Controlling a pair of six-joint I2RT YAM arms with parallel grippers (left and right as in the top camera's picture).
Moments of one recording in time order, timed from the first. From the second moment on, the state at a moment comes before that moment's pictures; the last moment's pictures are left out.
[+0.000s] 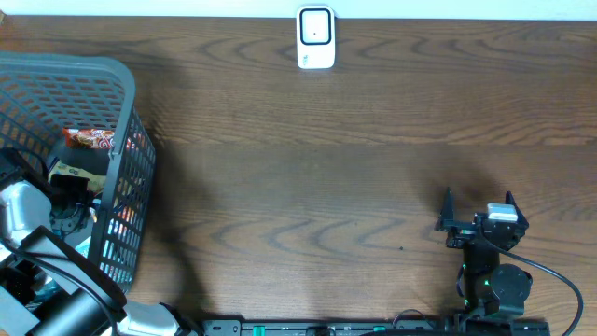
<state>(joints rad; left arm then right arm) 0.76 1.69 1.05 -0.71 0.18 -0.69 -0.10 0.01 0.01 -0.07 0.01 -0.07</state>
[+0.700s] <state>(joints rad) 0.76 1.21 1.11 -0.69 0.17 -0.73 -0.10 0.01 0.01 -0.07 0.01 -0.07</state>
